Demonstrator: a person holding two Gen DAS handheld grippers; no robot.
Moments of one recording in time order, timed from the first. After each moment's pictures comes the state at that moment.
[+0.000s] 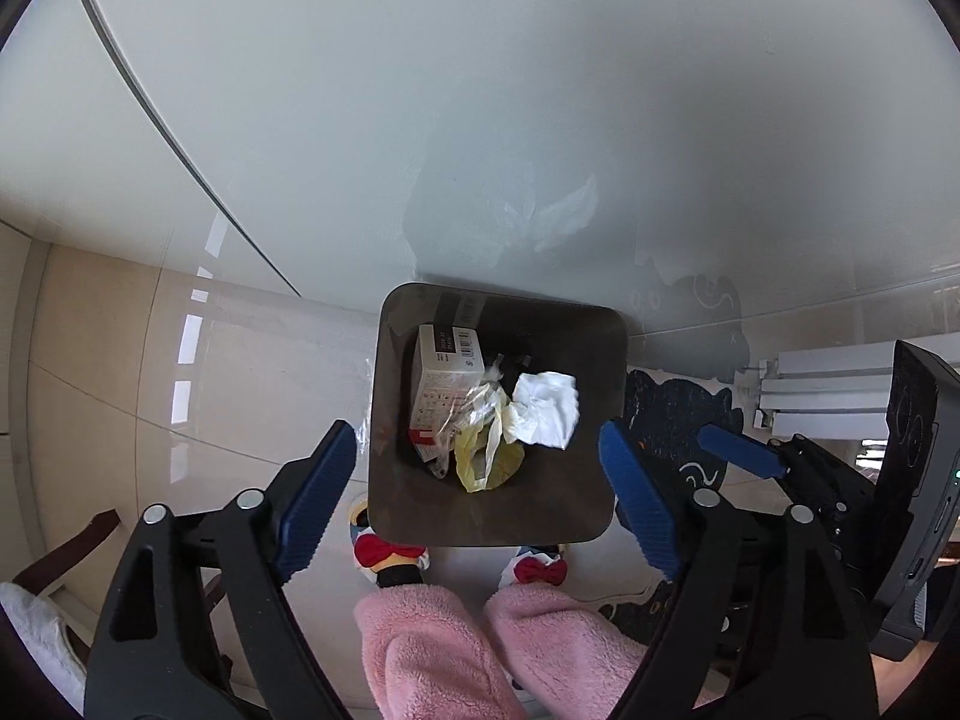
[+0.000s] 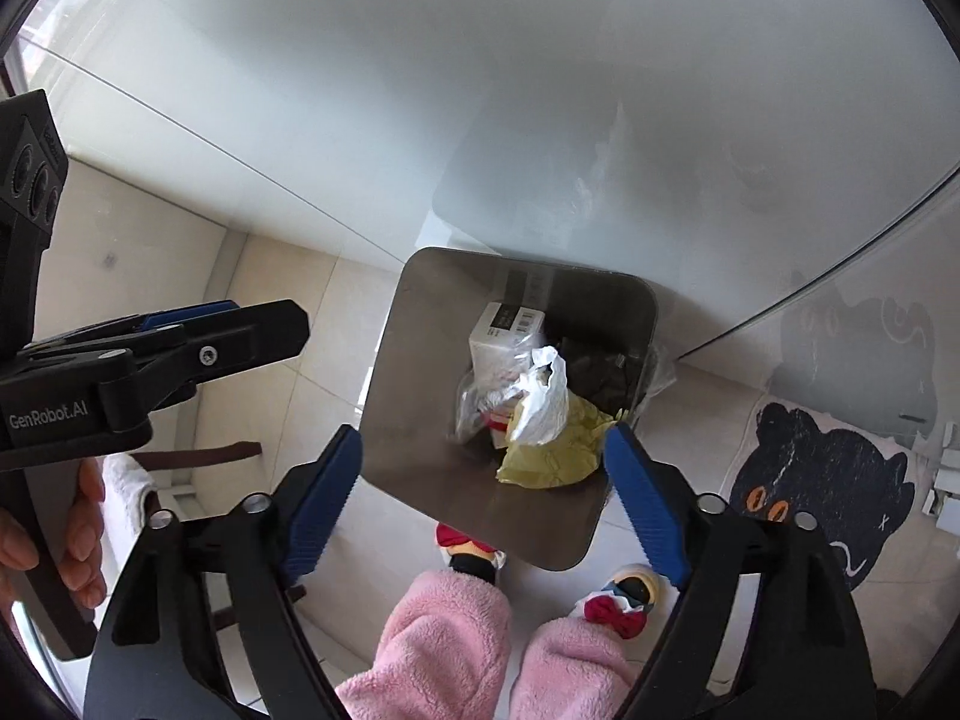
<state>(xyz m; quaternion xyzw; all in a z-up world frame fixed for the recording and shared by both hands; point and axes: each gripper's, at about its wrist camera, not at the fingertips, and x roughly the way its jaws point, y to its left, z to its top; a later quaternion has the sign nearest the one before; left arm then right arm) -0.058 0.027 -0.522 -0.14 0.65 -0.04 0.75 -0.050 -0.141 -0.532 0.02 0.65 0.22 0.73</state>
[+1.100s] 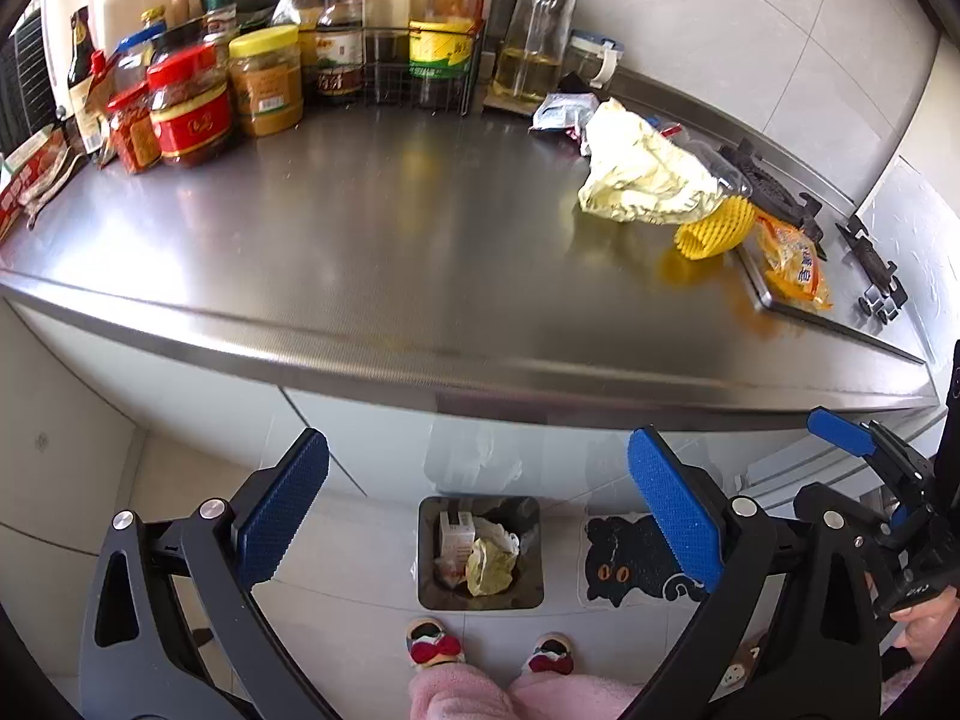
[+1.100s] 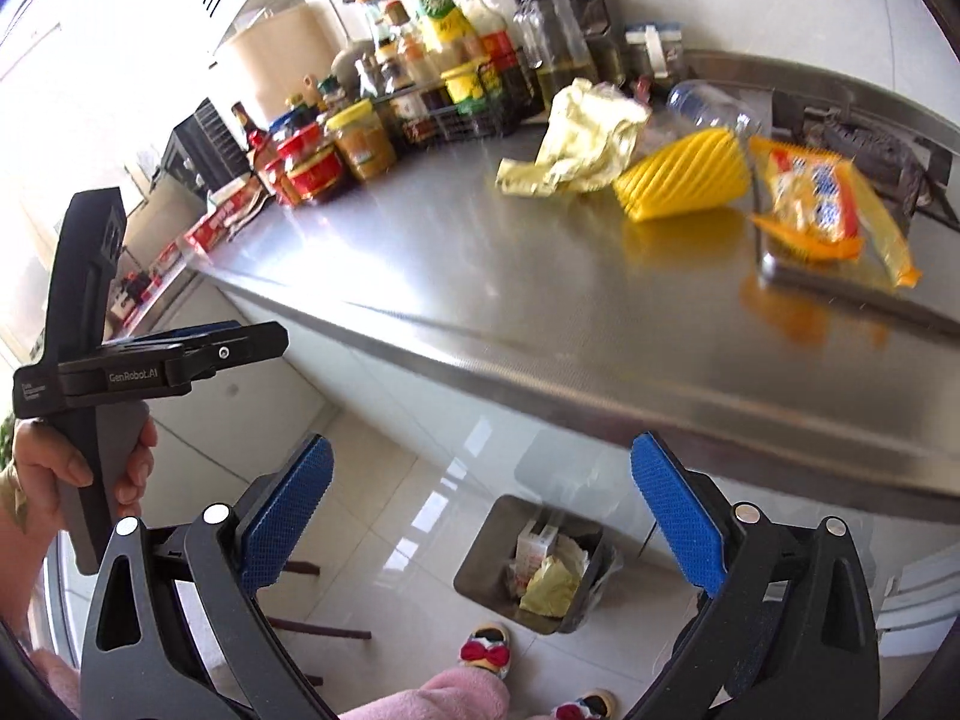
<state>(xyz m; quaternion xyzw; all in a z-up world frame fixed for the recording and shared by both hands) -0.062 0.018 -0.175 -0.07 0.46 -0.02 0.89 -0.066 -0.226 -0.179 0.05 0.40 0.27 0.87</state>
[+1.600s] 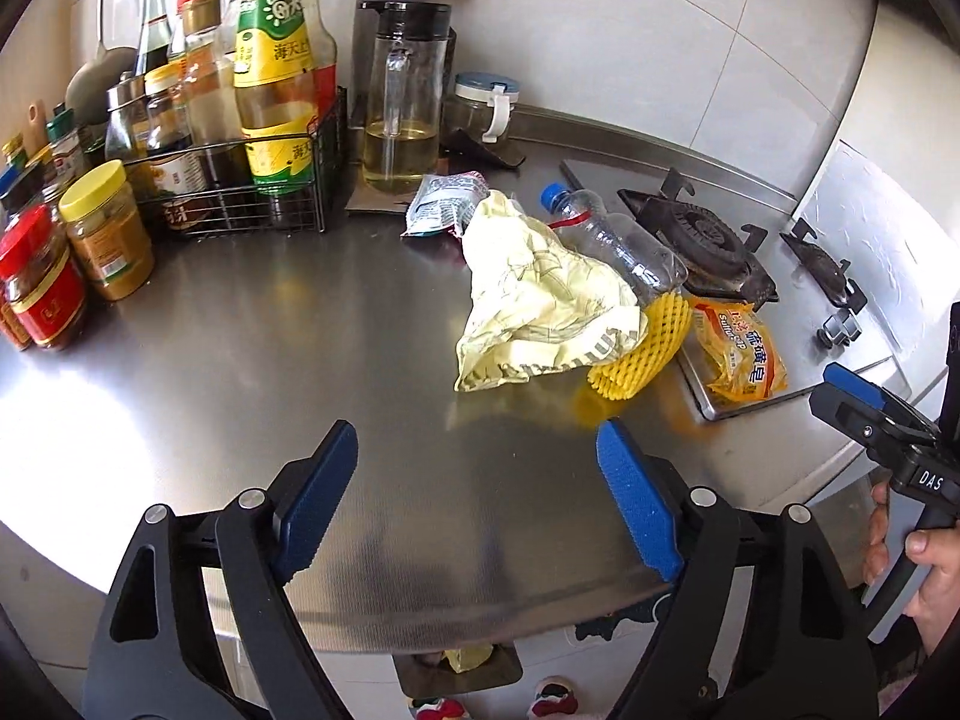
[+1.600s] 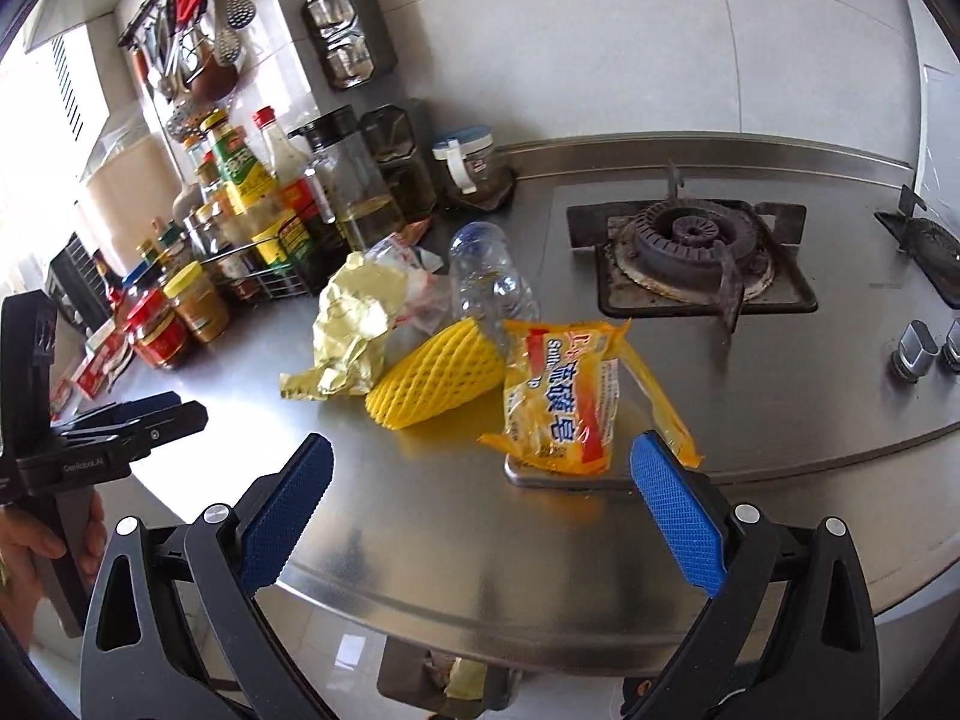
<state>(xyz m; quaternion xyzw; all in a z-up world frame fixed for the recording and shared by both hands) 0.050 -0.034 -0.152 -0.03 0.42 -0.12 0.90 0.020 -0.309 -0.148 0.11 0.36 0.11 0.92</state>
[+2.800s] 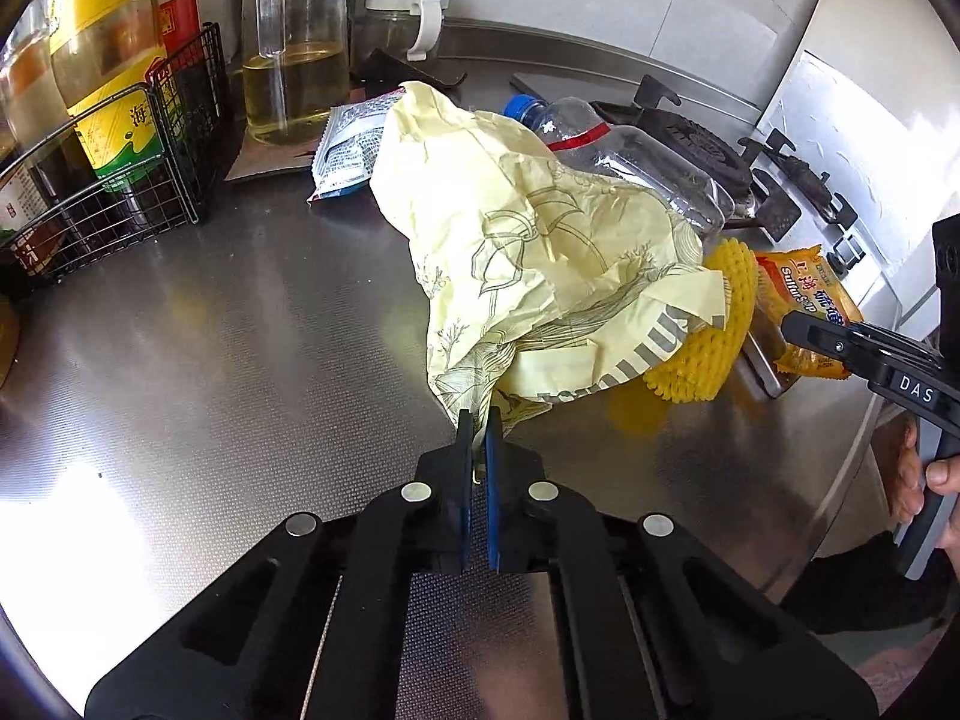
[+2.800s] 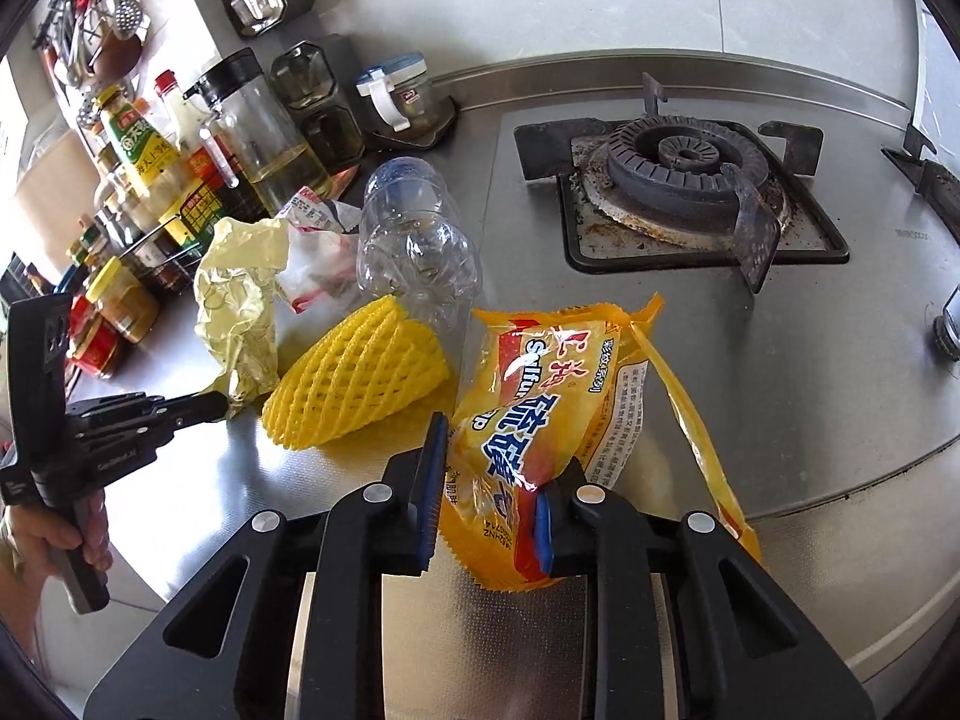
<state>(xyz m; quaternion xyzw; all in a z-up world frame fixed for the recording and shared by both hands) 0.128 -0.050 -0.215 0.03 0.48 -0.21 0.85 0.071 -0.302 -0.191 0.11 0.42 0.08 0.90</state>
